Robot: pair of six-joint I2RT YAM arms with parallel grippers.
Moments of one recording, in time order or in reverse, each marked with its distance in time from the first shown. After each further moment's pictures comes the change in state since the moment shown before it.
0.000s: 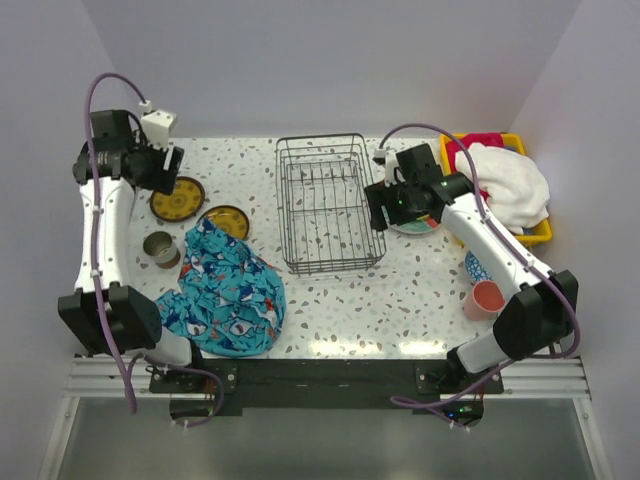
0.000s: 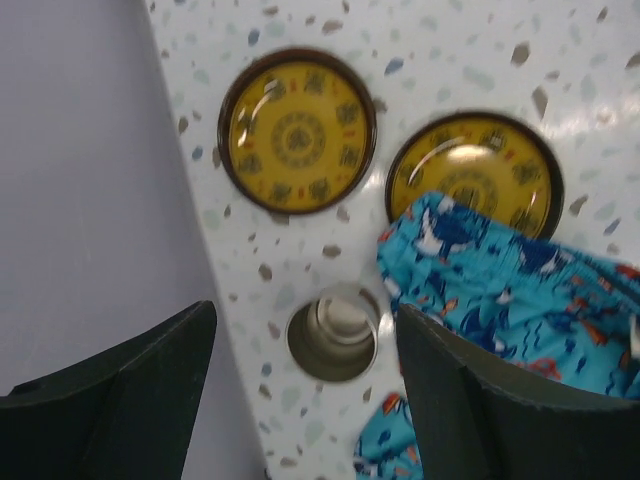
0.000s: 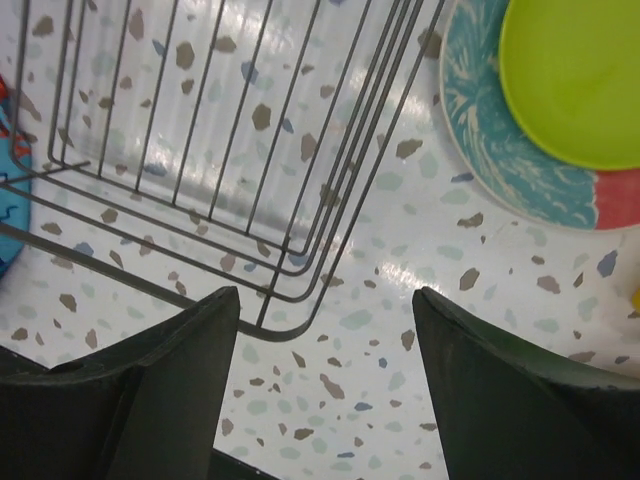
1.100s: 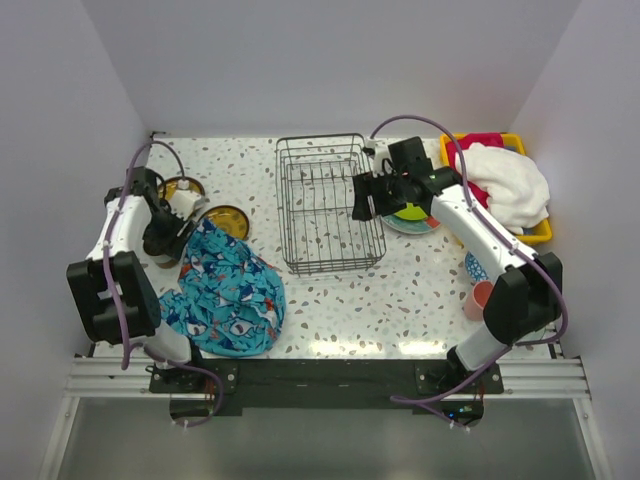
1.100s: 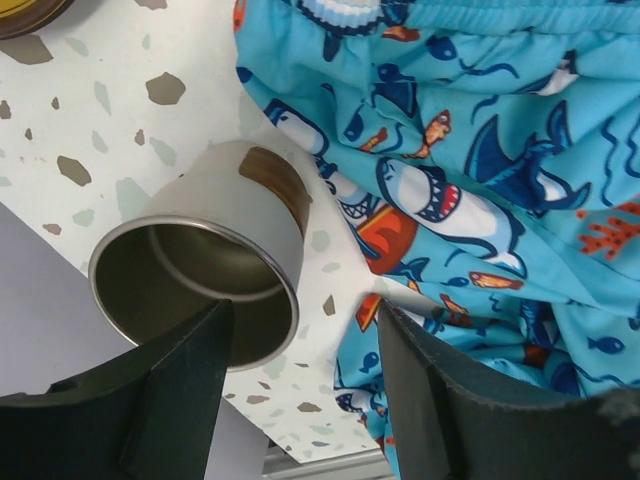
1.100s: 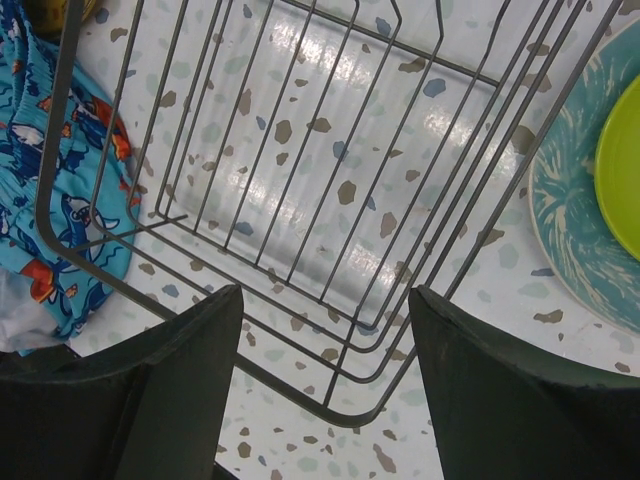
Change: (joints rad) left arm 0.072 0.050 -0.430 -0.089 -0.048 0.331; right arm 0.001 0.108 0.065 0.135 -0.176 0.063
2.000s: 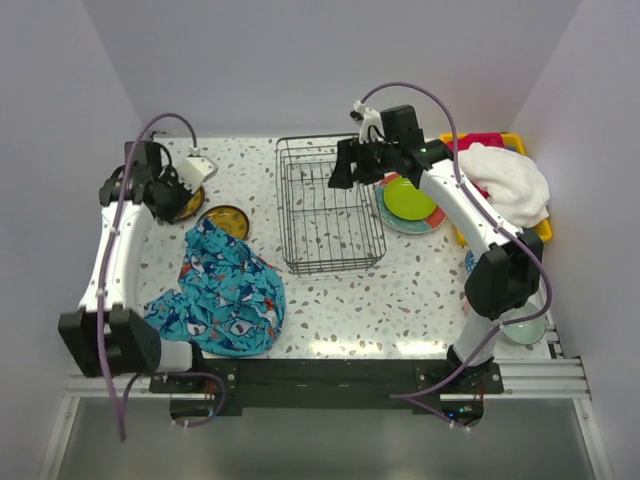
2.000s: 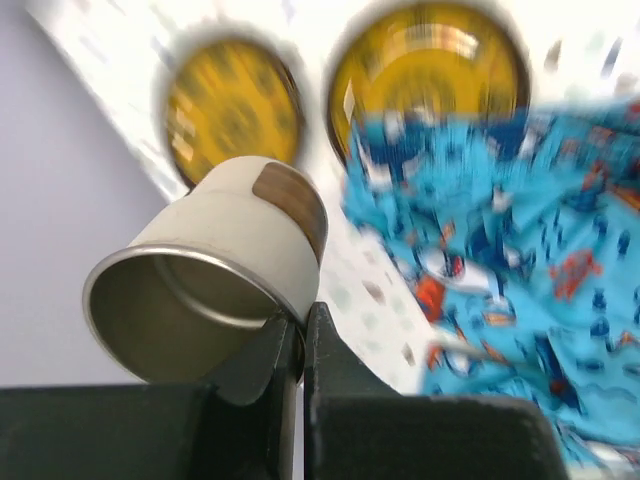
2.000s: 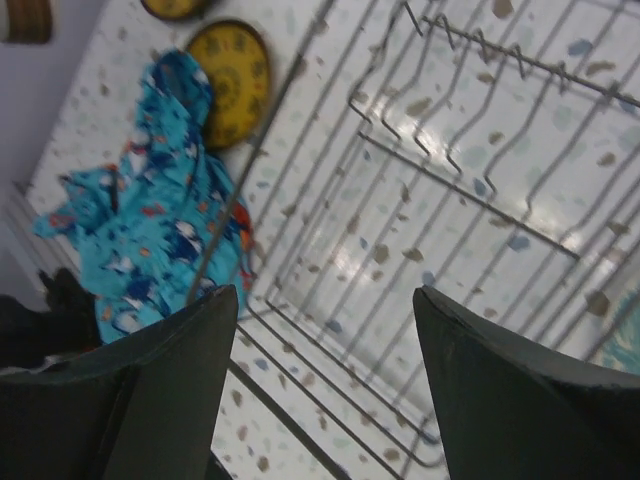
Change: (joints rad) left arm -0.144 -0.193 0.155 0.014 0.011 0.036; right arm -0.003 0.173 0.293 0.042 -0.187 0.070
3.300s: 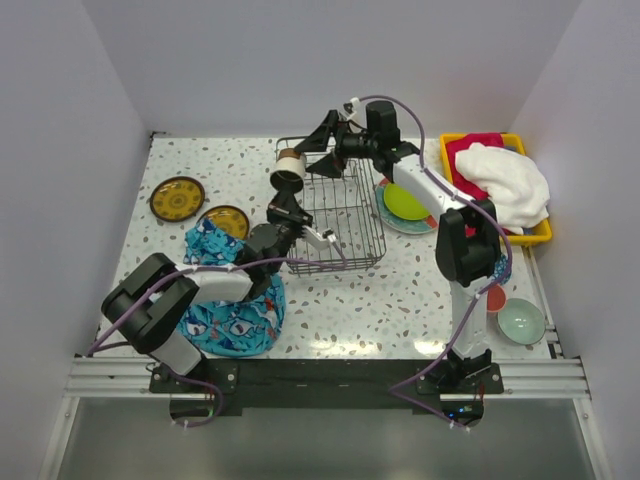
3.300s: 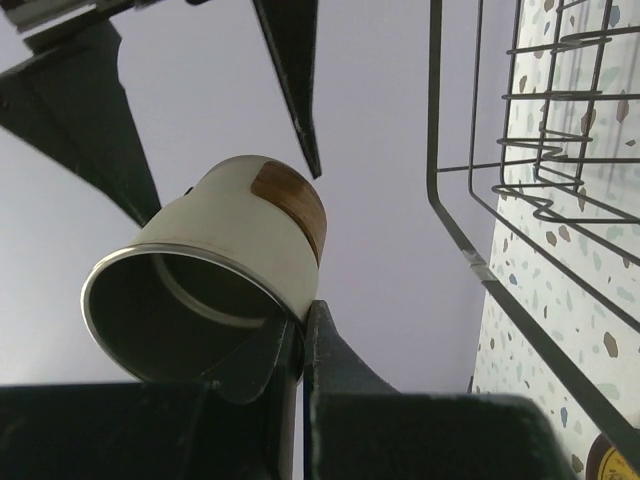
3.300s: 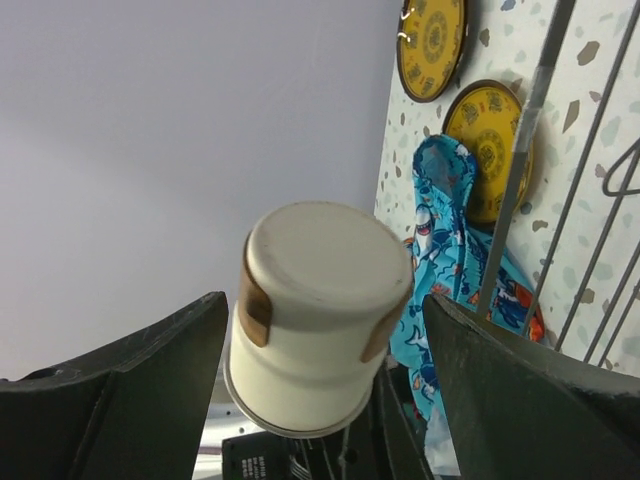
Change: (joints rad) left arm -0.826 0.190 -0.761 1.980 -0.451 0.848; right arm -0.017 0.332 0.110 0.569 -0.412 0.980
